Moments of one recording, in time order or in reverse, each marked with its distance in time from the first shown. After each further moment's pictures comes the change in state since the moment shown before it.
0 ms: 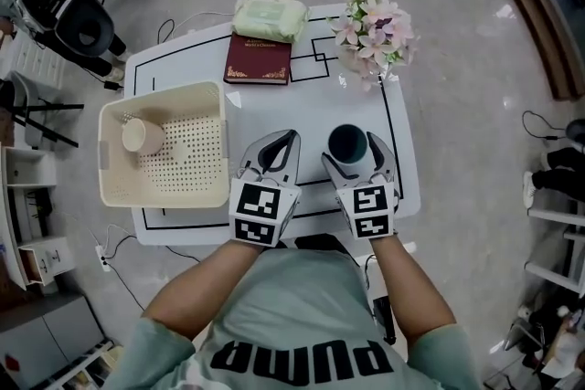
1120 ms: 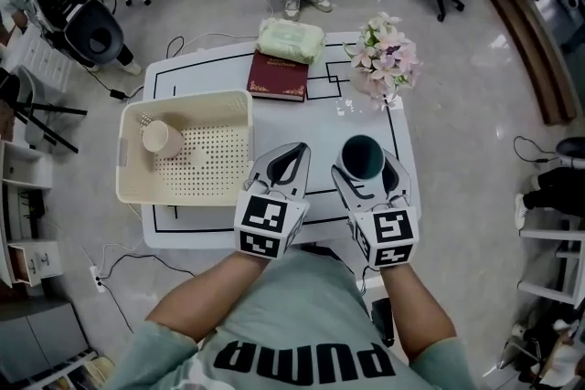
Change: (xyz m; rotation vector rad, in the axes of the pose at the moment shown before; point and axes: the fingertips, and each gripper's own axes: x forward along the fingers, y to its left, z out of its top) left arm -0.060 0.002 0.038 -0.062 -0.106 -0.023; right arm -0.074 0.034 0.086 0.003 -0.149 -0.006
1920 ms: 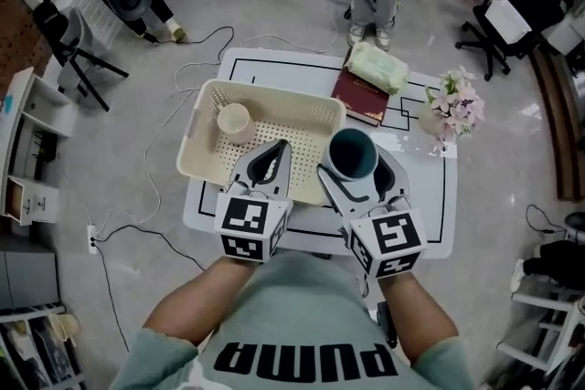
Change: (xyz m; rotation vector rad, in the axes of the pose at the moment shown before) left arm -0.152 0.156 0.015 -0.073 -0.112 0.330; right arm 0.037 0.189 0.112 -0.072 -0.117 0.315
